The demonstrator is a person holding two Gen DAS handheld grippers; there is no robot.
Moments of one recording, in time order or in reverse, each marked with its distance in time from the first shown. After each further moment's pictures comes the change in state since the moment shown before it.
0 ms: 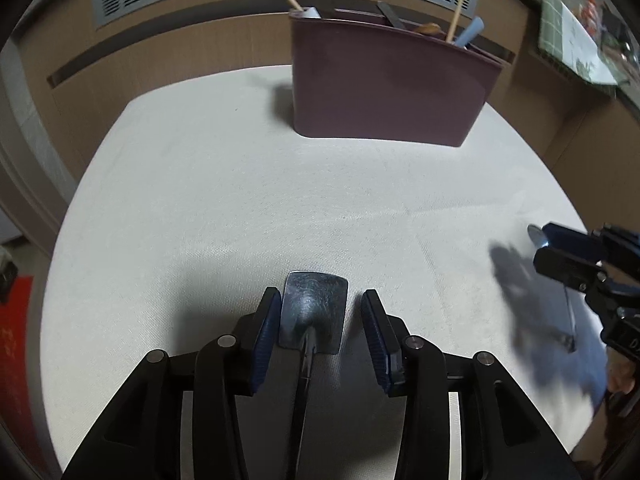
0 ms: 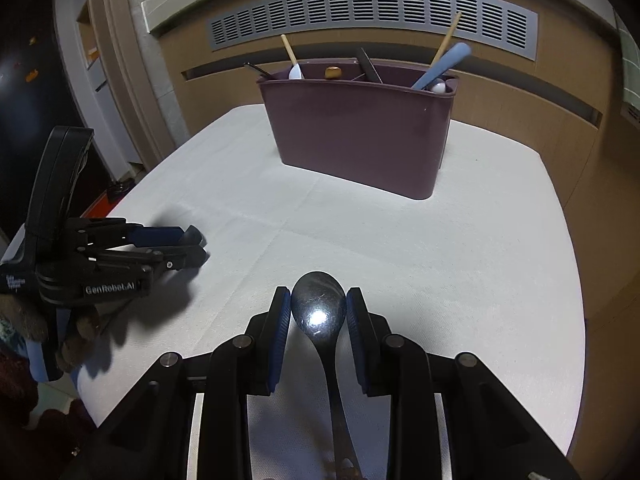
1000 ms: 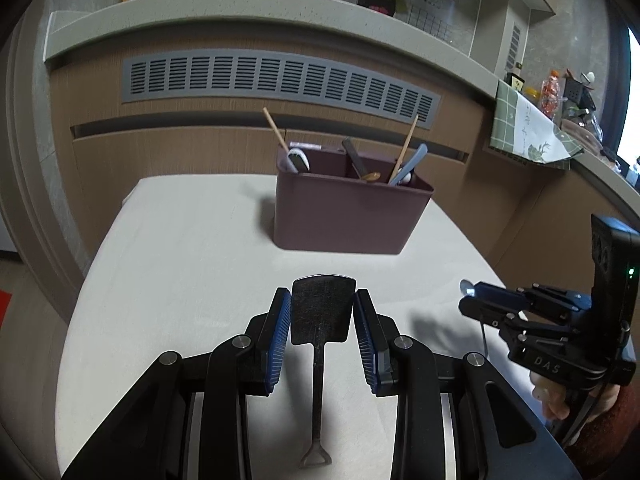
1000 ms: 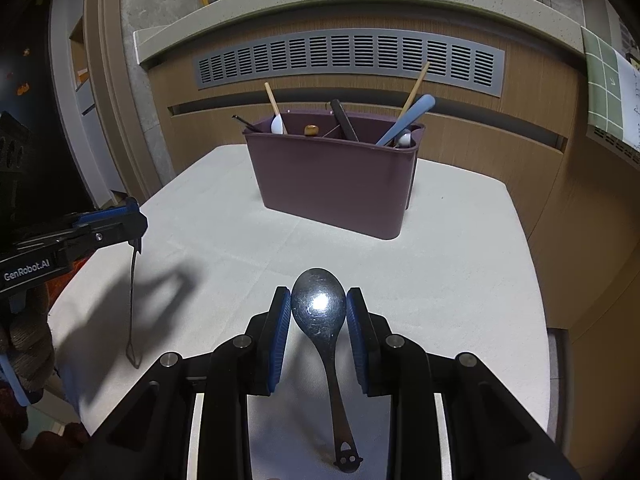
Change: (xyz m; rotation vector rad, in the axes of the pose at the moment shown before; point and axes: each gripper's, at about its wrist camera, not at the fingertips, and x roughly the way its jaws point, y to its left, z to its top) left arm -0.093 -0.004 0.003 -0.069 -0.334 -0.115; right arm -0.033 0.000 0.008 0.037 -0.125 -0.080
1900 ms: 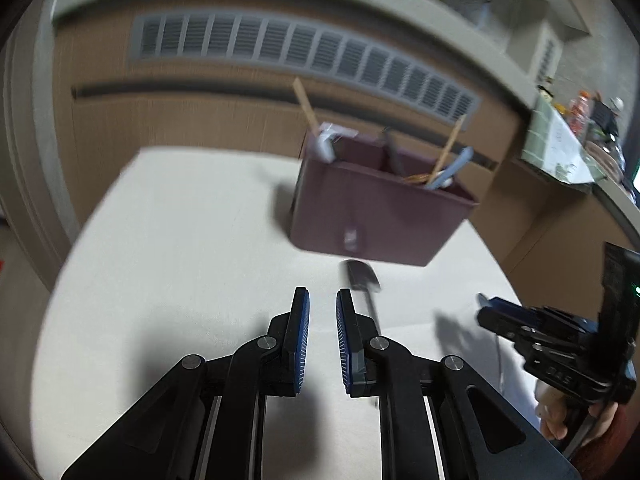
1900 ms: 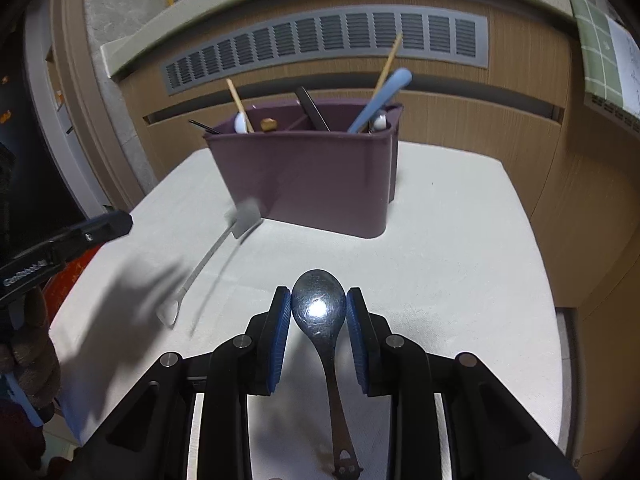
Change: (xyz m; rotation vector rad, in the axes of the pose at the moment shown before) left arm 0.060 0.032 0.013 -0.121 0.080 -0.002; right arm 0.034 -0.025 0.013 0.092 0.049 0.001
